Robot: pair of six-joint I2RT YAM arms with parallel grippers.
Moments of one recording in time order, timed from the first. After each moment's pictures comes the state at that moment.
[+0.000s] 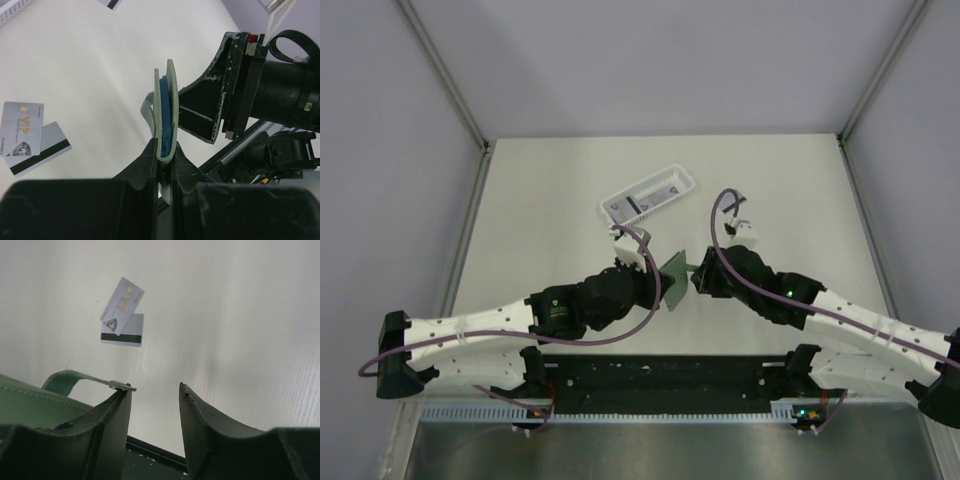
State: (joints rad) left arm -1.28 1.02 0.85 -0.18 -0.49 -0.66; right arm 0.97 0.94 0.74 -0.44 0.35 0.84
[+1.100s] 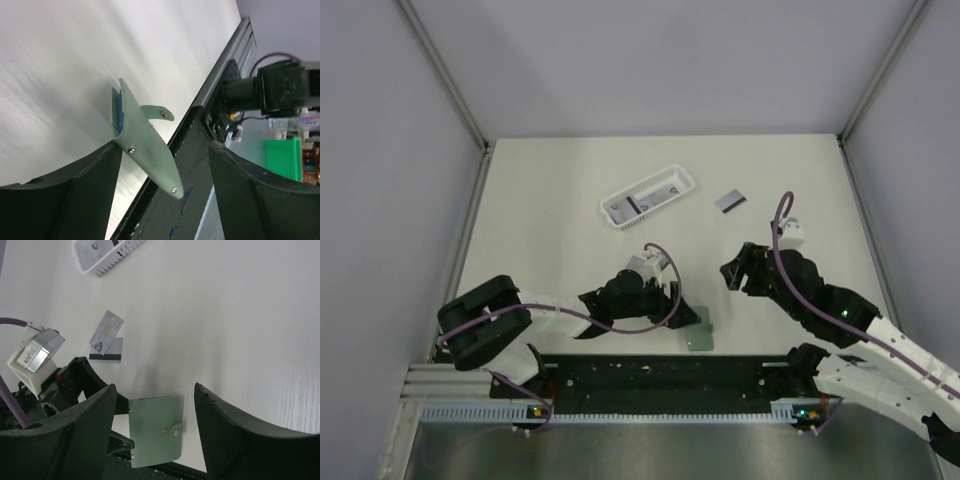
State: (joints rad) left arm -1.03 1.51 0.46 0.68 0.28 -0.86; right arm 0.86 0.64 0.74 -0.63 0.41 0.72
